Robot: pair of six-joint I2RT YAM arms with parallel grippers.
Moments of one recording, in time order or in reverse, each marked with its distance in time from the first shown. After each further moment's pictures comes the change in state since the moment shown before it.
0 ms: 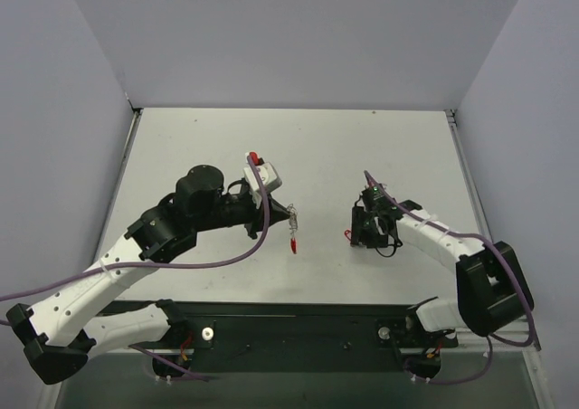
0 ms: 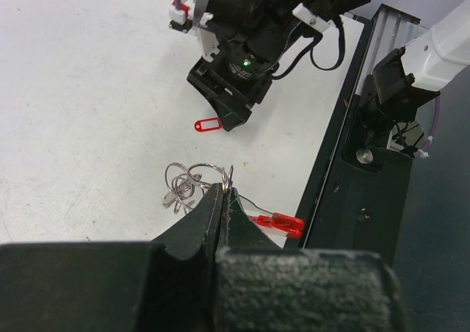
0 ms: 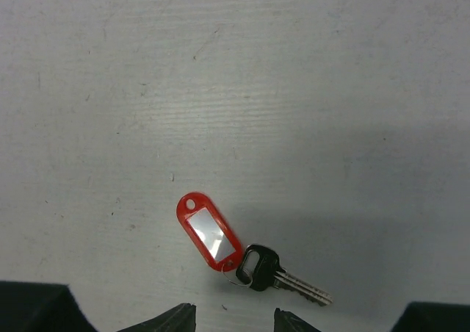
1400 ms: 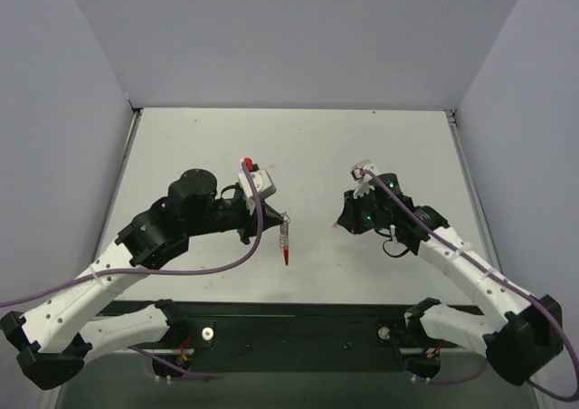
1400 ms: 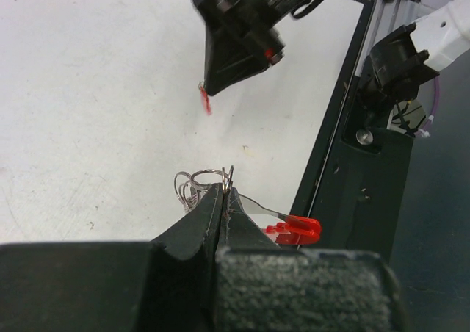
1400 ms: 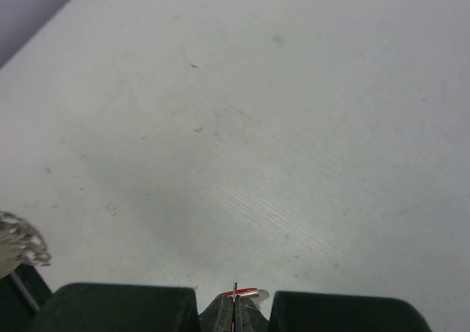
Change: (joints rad) left arm 0.002 -0.045 0.000 -0.064 0.009 0.027; right arm 0.119 -0.237 0.110 0.071 -0.166 -0.297
